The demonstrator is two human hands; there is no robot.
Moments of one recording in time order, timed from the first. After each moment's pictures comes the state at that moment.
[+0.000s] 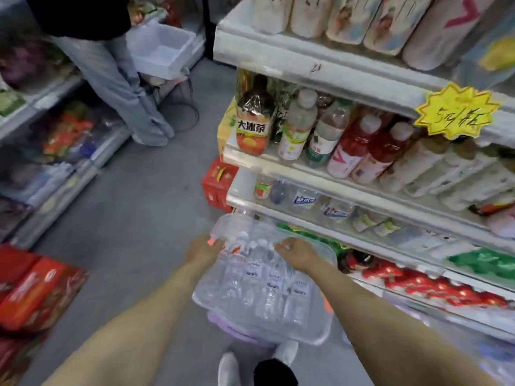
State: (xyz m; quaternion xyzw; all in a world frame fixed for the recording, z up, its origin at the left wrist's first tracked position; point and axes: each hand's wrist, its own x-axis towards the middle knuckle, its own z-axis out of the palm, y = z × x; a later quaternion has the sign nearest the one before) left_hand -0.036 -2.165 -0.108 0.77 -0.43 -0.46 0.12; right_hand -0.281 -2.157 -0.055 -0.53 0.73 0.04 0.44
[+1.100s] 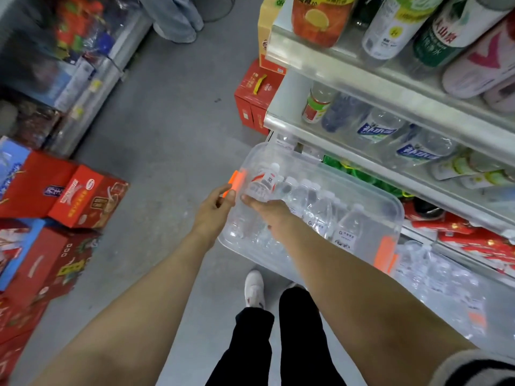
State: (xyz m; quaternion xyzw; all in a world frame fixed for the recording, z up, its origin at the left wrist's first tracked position) left_hand 0.007 -2.120 -0.193 0.73 -0.31 -0.54 0.28; right_hand -0.146 -2.162 -0.194 -0.20 0.69 -0.11 0.69
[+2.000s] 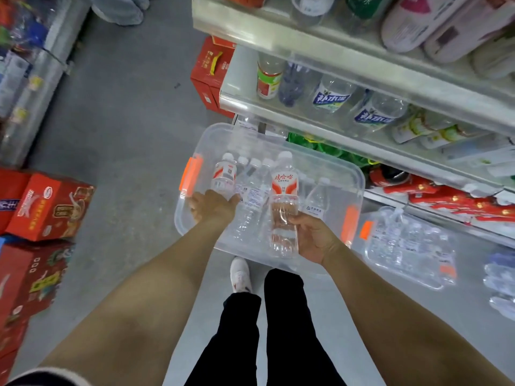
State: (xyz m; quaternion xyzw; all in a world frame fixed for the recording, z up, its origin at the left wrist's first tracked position) left_hand -0.097 -2.140 -0.217 0.81 -0.43 -0.33 -0.21; right_hand -0.317 -2.075 -0.212 -0.02 0.46 -0.29 0.84
